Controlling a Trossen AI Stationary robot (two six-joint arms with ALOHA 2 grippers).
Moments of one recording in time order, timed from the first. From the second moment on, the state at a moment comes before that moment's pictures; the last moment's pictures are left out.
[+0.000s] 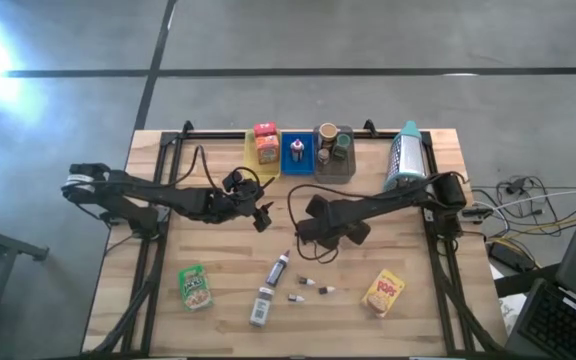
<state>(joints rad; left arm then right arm) -0.03 1.37 0.76 -0.08 -0.56 -0.36 0.13 1.96 1.45 -1.21 0.43 -0.79</state>
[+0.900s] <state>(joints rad) -0.03 1.37 0.76 -0.08 -0.56 -0.36 0.14 1.55 1.51 -1.19 0.33 -0.20</state>
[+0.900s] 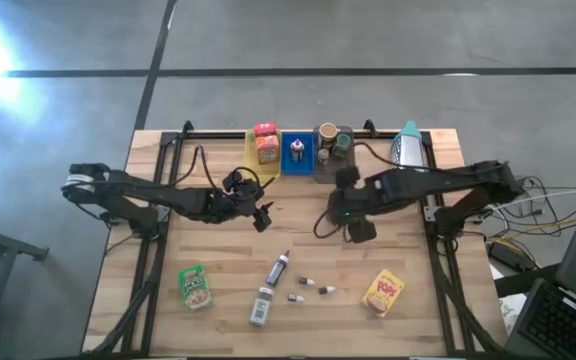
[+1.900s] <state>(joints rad) -0.03 1.37 0.76 -0.08 -0.56 -0.36 0.14 1.25 1.45 -1.19 0.32 0.48</state>
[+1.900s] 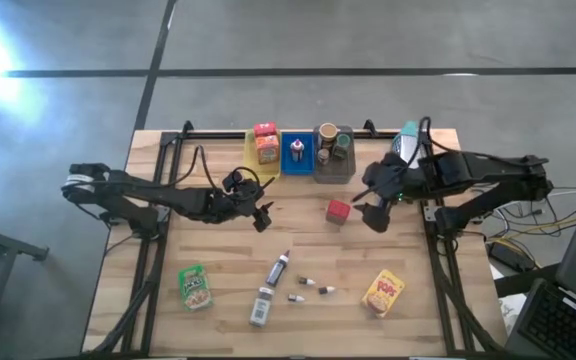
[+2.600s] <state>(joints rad) -0.03 1.37 0.76 -0.08 -0.56 -0.36 0.14 1.26 1.06 -0.84 0.34 0.42</state>
